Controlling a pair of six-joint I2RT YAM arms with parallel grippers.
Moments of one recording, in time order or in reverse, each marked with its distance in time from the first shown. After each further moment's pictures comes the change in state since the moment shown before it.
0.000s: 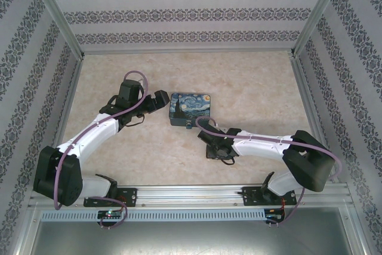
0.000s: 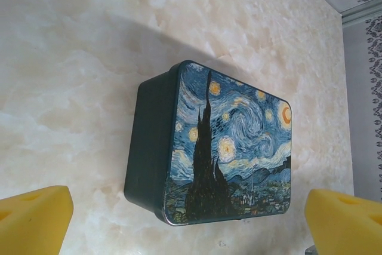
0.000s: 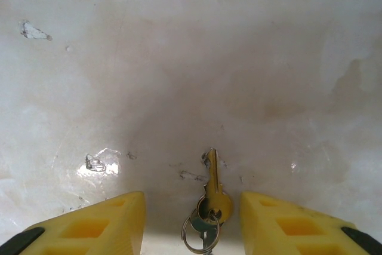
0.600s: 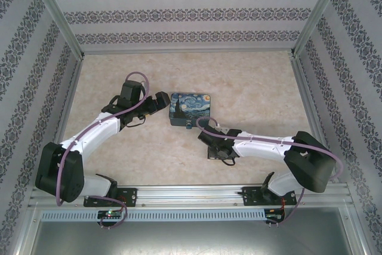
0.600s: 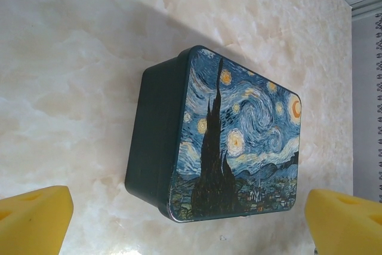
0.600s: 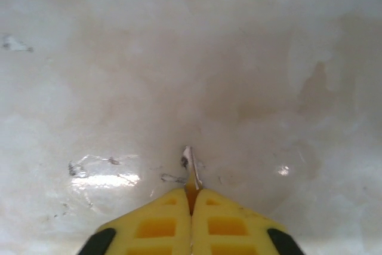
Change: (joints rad) left arm 0.000 0.034 -0.003 0.000 0.026 -0.027; right arm 0.011 -0.013 -0.011 0.001 0.051 0.035
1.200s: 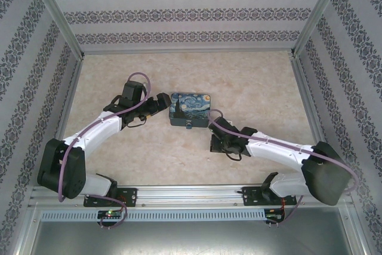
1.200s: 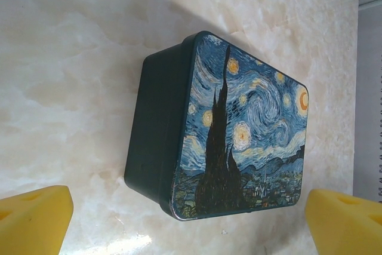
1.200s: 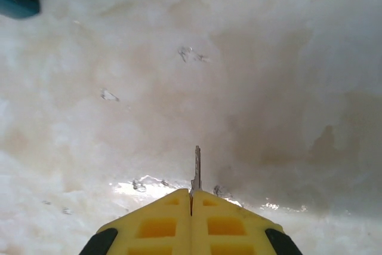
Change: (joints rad) left arm 0.000 0.033 0.001 0.002 0.027 -0.005; right arm -0.145 -0.177 -0.059 0.114 -0.129 -0.154
